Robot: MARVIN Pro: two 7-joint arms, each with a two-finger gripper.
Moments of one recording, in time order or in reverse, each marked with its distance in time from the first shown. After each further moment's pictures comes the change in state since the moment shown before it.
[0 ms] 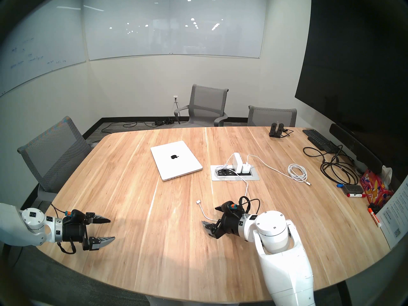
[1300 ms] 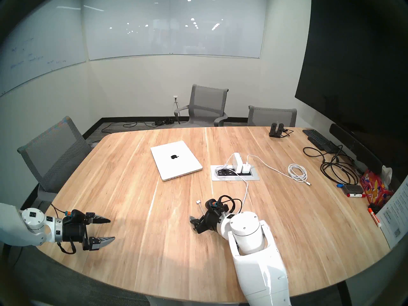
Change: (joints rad) left arm 0.000 0.000 0.000 0.000 0.000 0.000 0.000; right arm 0.034 -0.135 -0.097 0.066 -0.099 0.048 -0.206
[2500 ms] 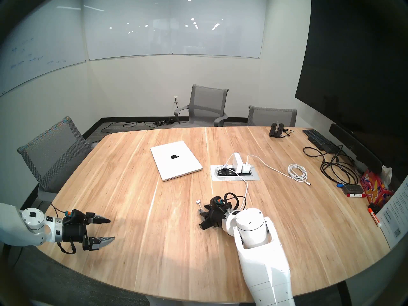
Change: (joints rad) left arm 0.000 0.000 0.000 0.000 0.000 0.000 0.000; right arm 0.056 0.010 0.045 0.078 0.036 -0.031 0.041
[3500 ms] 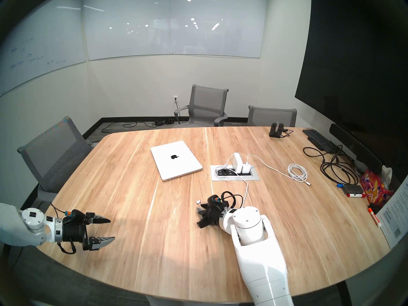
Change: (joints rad) left arm 0.000 0.000 0.000 0.000 0.000 0.000 0.000; right arm 0.036 -0.012 -0.017 0.050 -0.001 -0.021 -0.001
